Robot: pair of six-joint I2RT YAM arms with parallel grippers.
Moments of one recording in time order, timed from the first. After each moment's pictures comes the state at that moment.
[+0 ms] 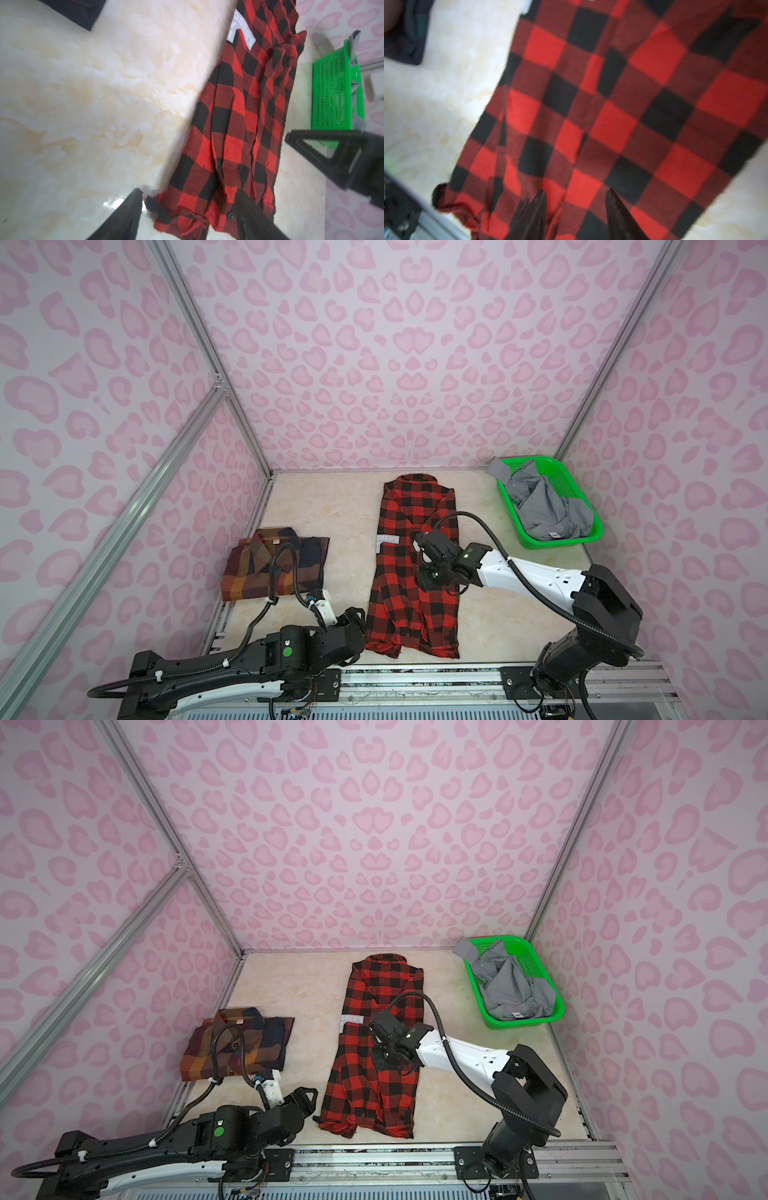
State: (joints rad) left arm -1.32 0.54 0.41 -0.90 -0.61 -1.67; right arm 0.91 1.59 1.05 -0.55 -0.04 0.49
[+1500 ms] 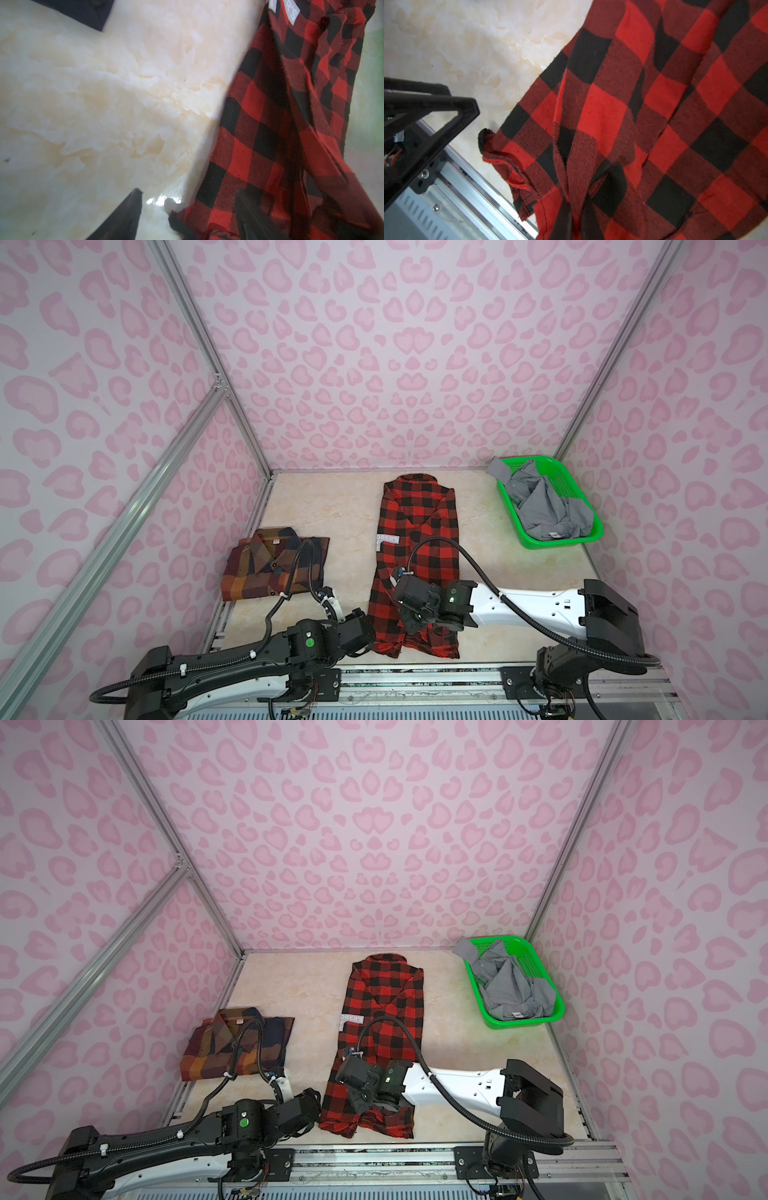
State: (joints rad) left arm -1.24 0.77 0.42 -0.81 -0.53 -1.55; right arm 1.23 1.56 1.03 -0.56 0.13 0.61
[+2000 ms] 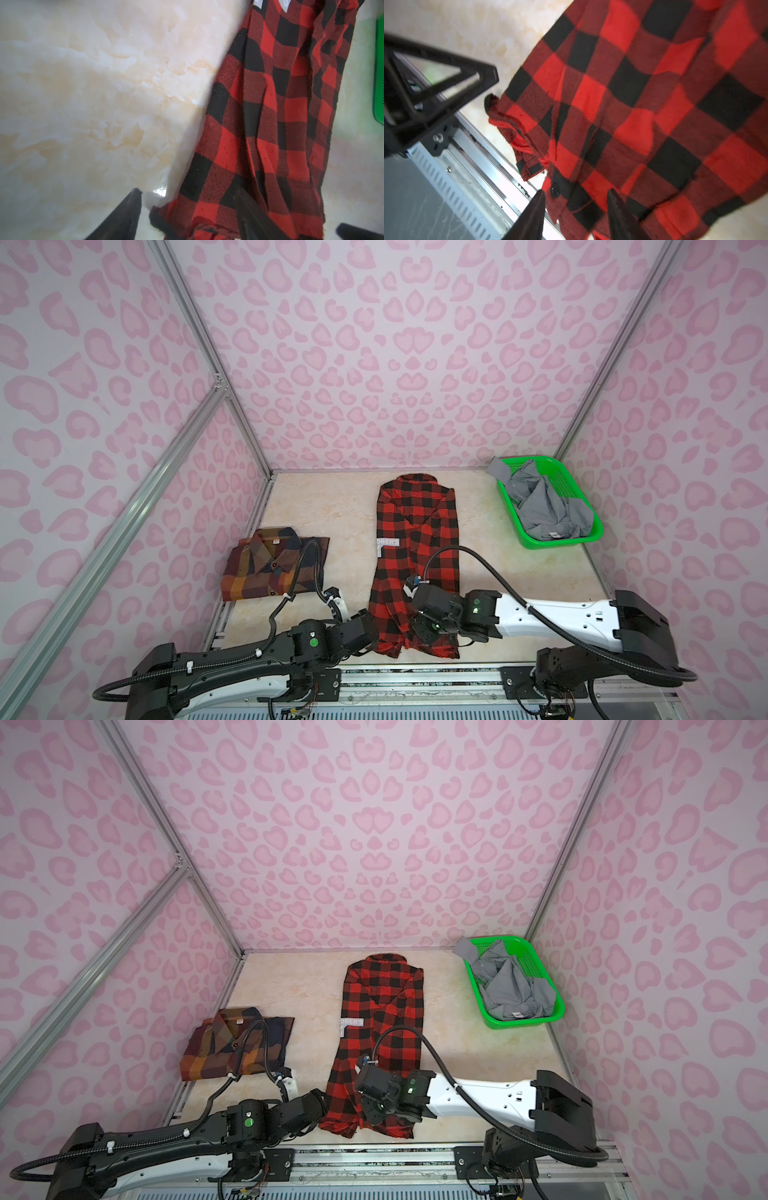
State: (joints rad) left arm -1.24 0.79 0.38 -0.70 -0.47 -1.54; right arm 1.19 1.33 0.84 -0.53 0.06 0.65
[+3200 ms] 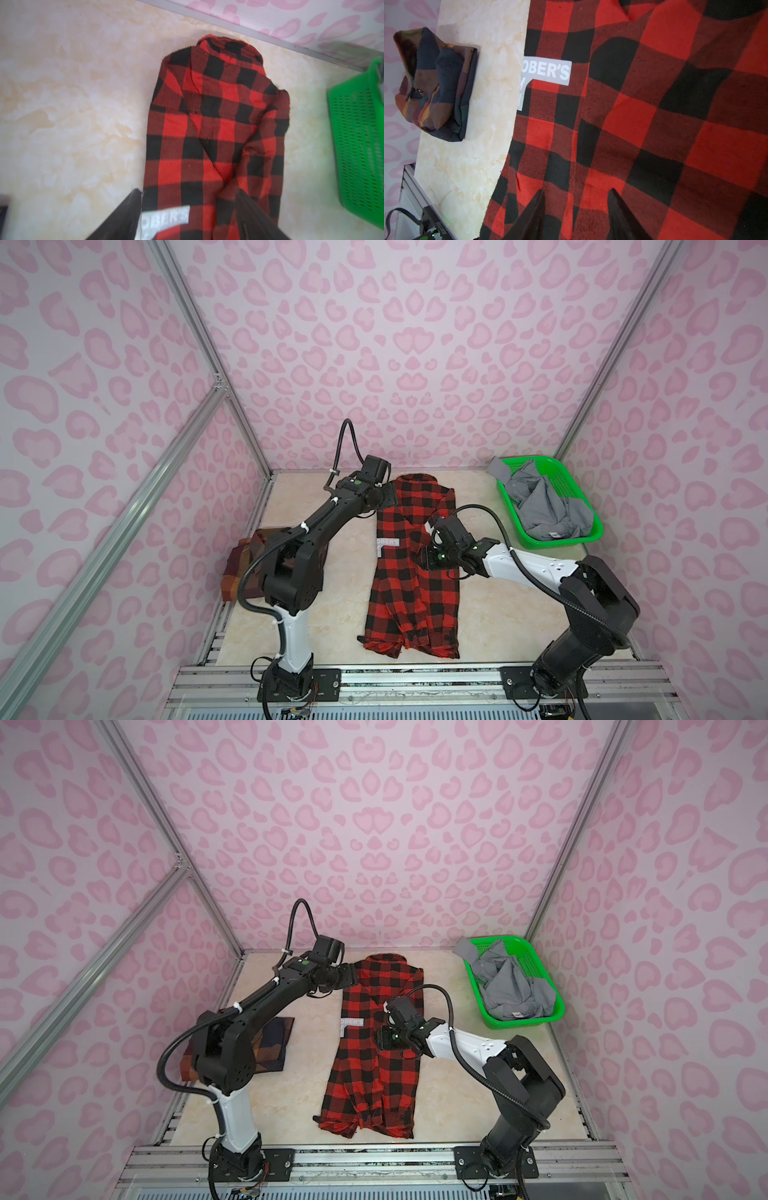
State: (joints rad) left arm -0.42 2.03 1.80 -0.68 -0.03 -0.54; right arm 0.70 1.67 0.99 -0.22 -0.18 0.58
